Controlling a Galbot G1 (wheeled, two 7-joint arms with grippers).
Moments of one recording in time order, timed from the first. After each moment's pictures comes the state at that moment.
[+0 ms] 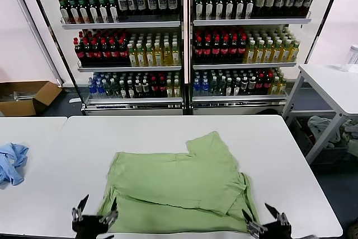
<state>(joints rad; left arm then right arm) 1.83 -0.82 -0.35 -2.46 -0.44 0.36 -0.71 -1.95 0.78 0.64 2.46 0.67 -0.36 0.29</state>
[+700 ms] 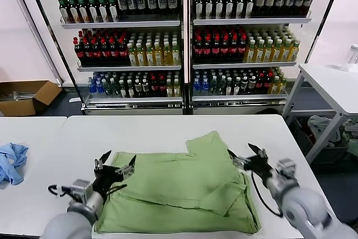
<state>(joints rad) 1.32 -0.85 -0.34 -2.17 -0.65 0.44 -0.34 -0.96 0.89 0.22 1.85 0.77 -0.49 0.10</state>
